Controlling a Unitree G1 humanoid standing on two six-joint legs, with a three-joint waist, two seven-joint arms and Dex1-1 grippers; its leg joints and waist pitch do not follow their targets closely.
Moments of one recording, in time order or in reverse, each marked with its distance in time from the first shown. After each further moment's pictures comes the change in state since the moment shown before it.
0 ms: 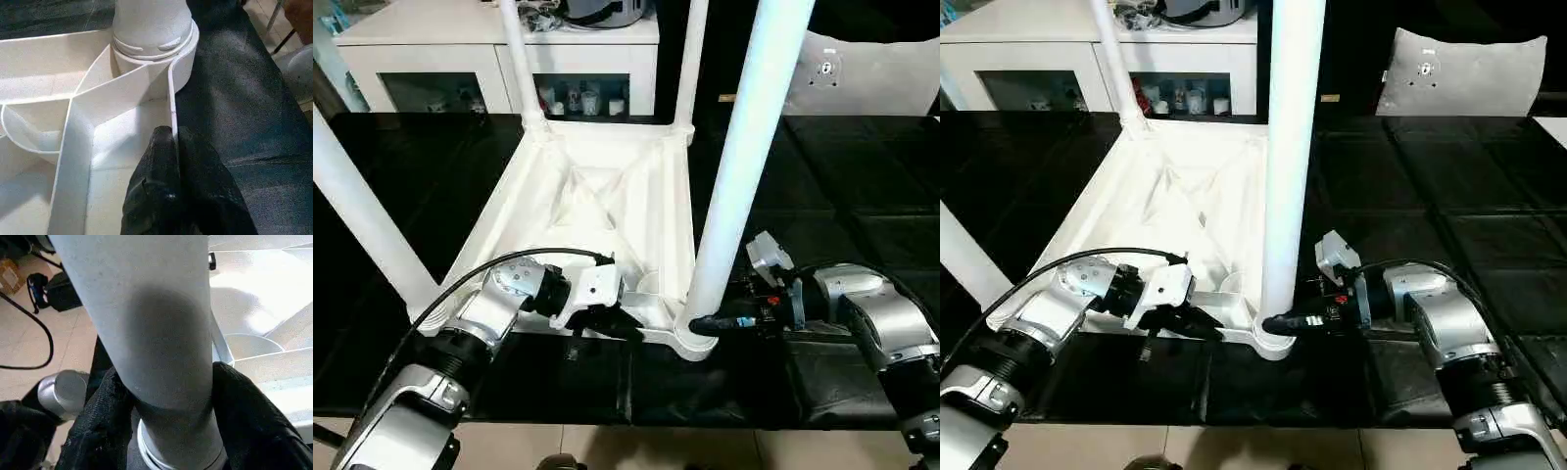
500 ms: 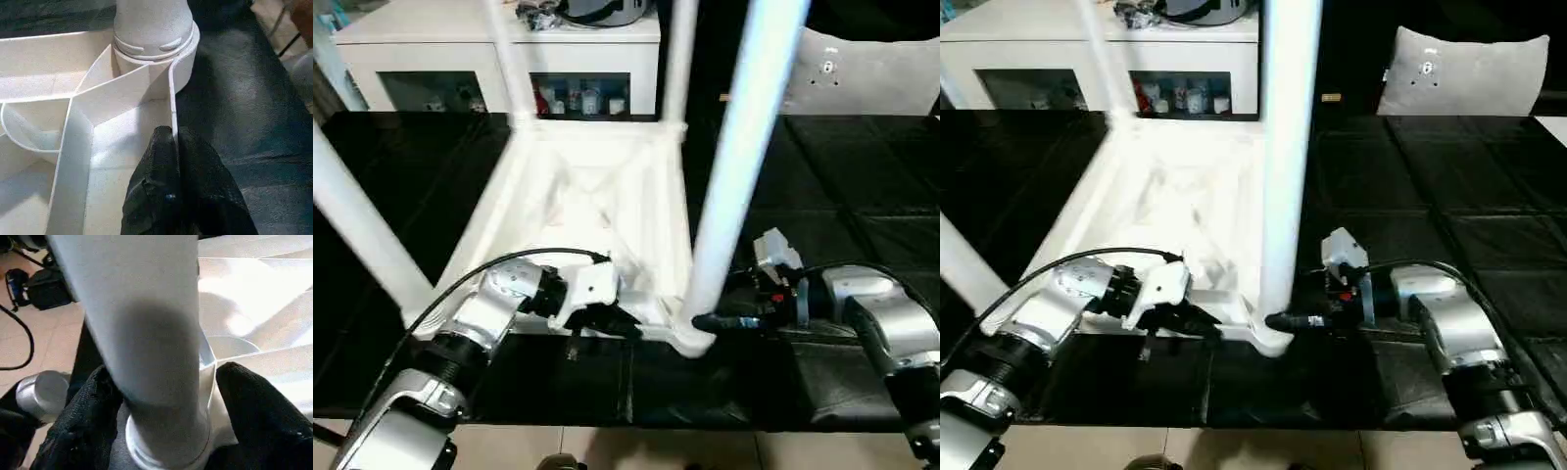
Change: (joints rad) left arm 0.018 0.001 0.004 -0.033 0.003 0.023 0.012; right arm 0.022 -0.001 -0.016 -0.008 -0.012 -0.077 -0.037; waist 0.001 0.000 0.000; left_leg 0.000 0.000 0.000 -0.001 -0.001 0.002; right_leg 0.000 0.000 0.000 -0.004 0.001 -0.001
